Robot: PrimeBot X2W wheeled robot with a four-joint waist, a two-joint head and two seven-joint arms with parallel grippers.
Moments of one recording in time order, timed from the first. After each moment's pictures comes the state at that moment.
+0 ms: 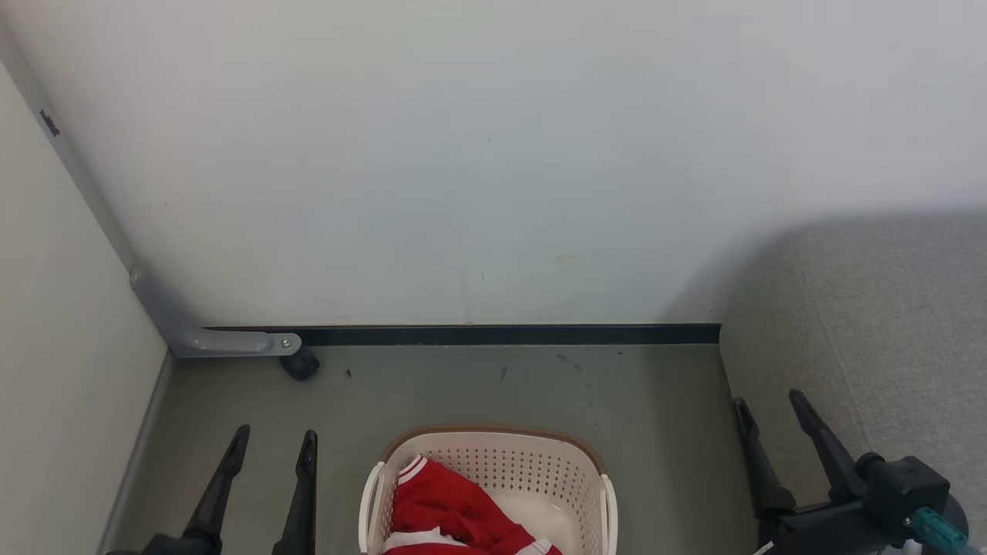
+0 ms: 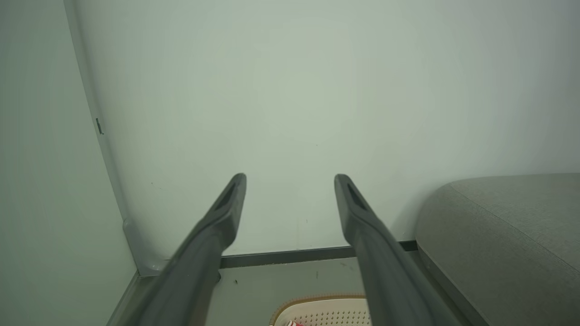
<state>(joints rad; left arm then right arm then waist) 0.01 0.25 -0.26 -0.01 -0.38 0.07 -0.25 -0.15 -0.33 0.42 0.14 0.49 -0.11 -0.24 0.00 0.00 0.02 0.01</state>
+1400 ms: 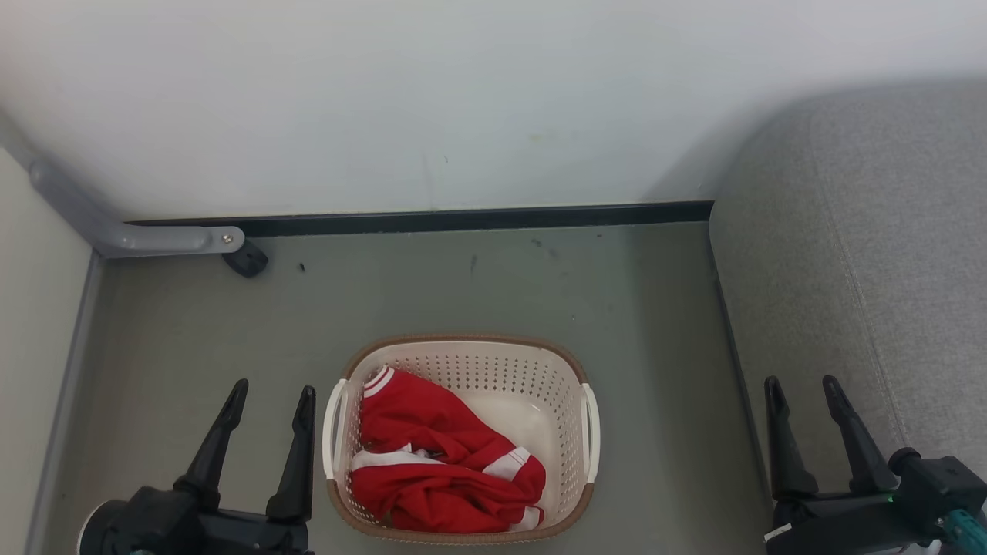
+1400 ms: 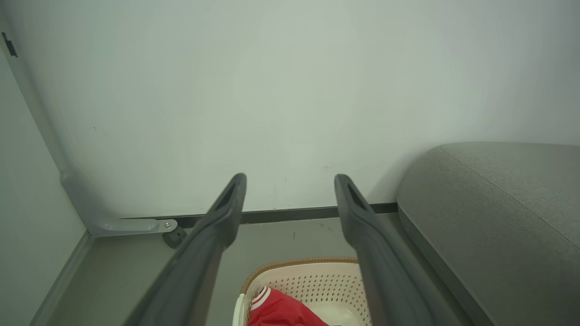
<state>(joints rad) -0.07 0.25 -0.24 0.01 -0.42 0.02 -0.24 -0.12 -0.26 0.30 0.09 0.49 -0.12 -0.25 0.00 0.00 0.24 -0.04</state>
